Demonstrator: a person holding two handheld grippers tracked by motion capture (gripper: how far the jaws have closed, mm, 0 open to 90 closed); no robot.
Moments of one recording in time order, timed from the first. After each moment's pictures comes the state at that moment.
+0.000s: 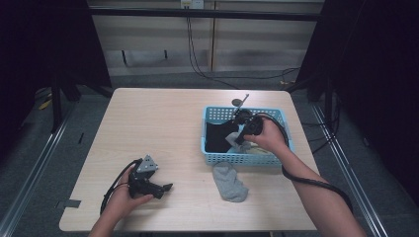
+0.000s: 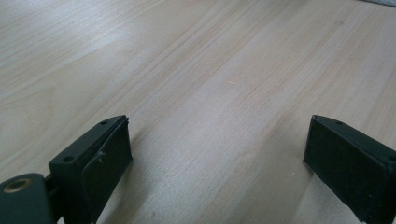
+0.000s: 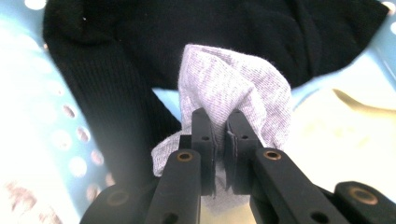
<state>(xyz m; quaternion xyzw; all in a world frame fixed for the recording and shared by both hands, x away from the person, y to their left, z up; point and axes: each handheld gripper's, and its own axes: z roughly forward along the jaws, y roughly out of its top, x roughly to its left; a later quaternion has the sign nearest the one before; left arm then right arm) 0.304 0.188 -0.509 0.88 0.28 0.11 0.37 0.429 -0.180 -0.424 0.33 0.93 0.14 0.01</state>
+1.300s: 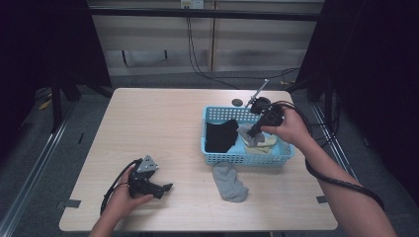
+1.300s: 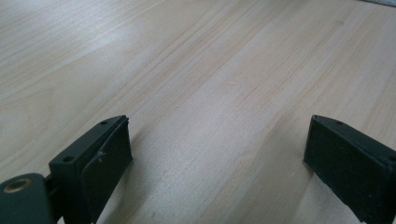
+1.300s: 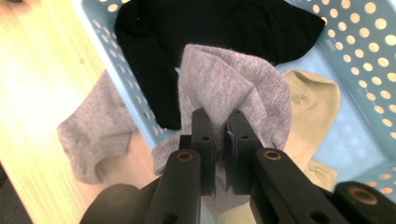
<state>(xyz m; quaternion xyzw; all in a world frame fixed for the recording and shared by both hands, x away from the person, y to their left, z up) 0.304 0.188 -0.509 0.88 0.29 0.11 0.37 0.404 -0.211 -0.352 0.31 0.93 0.17 0.02</state>
